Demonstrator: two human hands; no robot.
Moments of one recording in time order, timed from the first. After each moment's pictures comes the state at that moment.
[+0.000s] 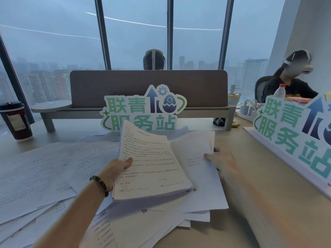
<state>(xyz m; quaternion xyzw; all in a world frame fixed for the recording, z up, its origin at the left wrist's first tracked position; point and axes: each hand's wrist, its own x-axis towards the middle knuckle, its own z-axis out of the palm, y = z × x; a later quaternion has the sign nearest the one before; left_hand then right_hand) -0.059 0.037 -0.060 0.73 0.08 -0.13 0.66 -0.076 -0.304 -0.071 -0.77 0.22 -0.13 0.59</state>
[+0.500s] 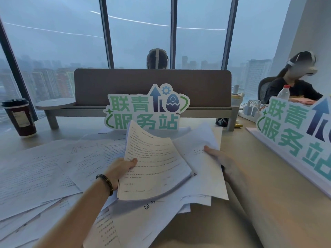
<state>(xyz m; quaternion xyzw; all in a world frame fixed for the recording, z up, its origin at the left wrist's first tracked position) -0.061 0.034 -0.064 0.76 0.08 -0.12 0.64 -0.078 -0.304 -0.060 -0.65 0.17 0.02 0.74</state>
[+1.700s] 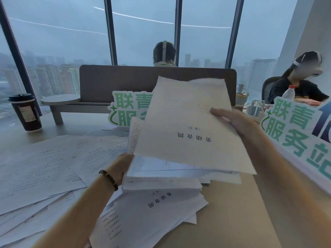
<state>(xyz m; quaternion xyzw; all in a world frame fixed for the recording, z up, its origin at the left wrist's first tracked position) -0.065 0.036 -0.063 0.70 0.05 -0.08 0.71 -0.107 -0.288 0.068 -0.69 0.00 -0.04 0.72</state>
